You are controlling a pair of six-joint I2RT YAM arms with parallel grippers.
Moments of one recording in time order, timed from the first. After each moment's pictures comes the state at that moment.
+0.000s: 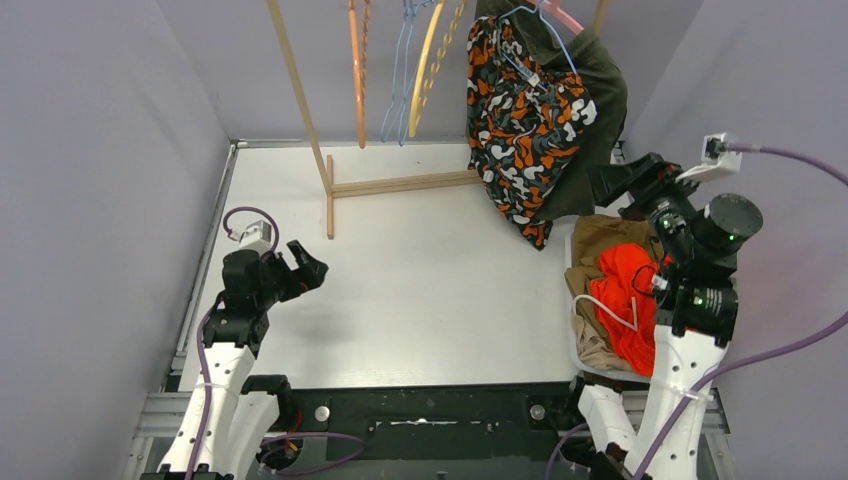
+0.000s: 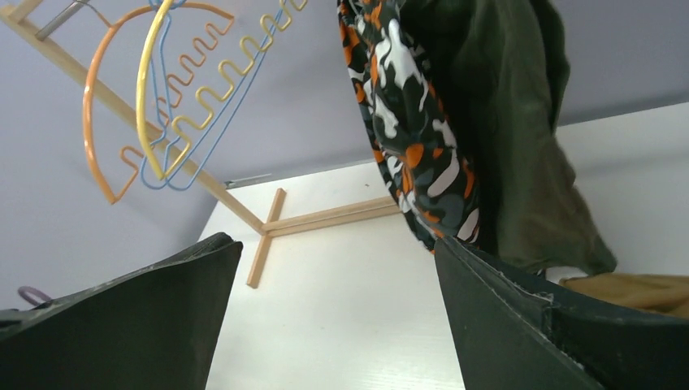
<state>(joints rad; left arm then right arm) -0.01 0.71 0.51 -0.35 0.19 -0.49 -0.31 0.78 1.19 -0.39 -0.59 0.54</state>
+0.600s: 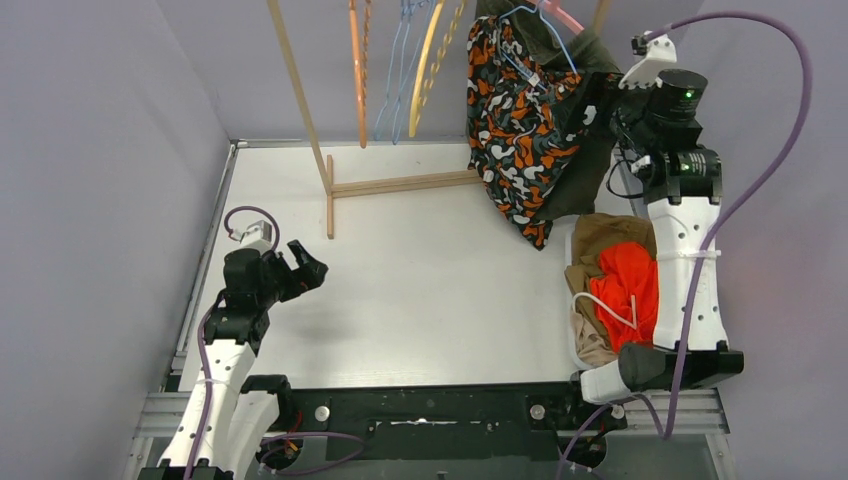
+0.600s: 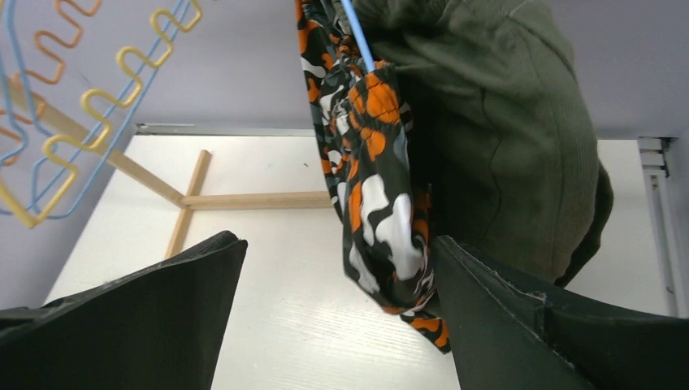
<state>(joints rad) -0.01 0.73 0.51 -0.35 0.19 -0.49 -0.01 1.41 1.88 -0.70 -0.32 0.21</state>
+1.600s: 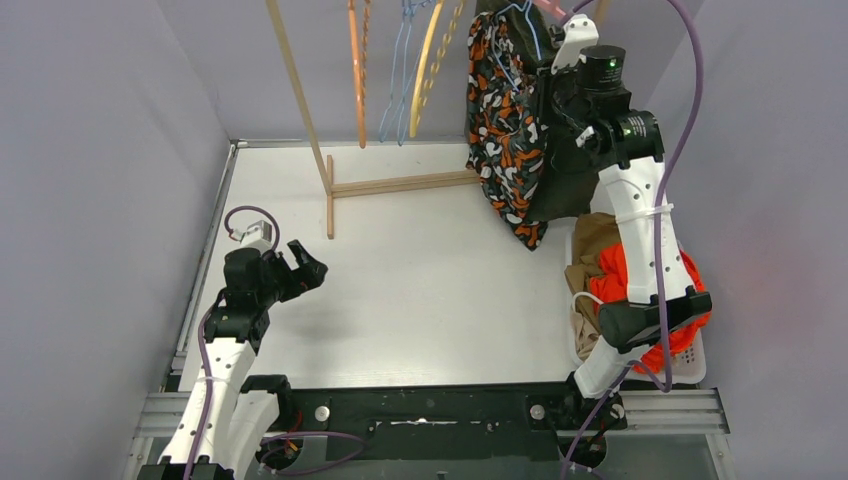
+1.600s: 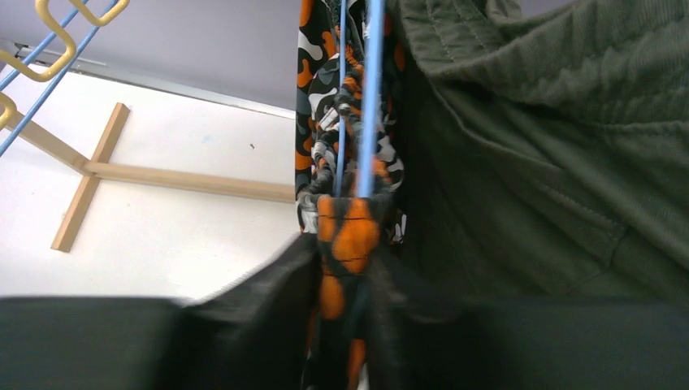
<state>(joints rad) -0.01 0.75 0.51 -0.35 0.19 -0.49 0.24 1.71 2.20 -0.84 -0.02 -0.03</state>
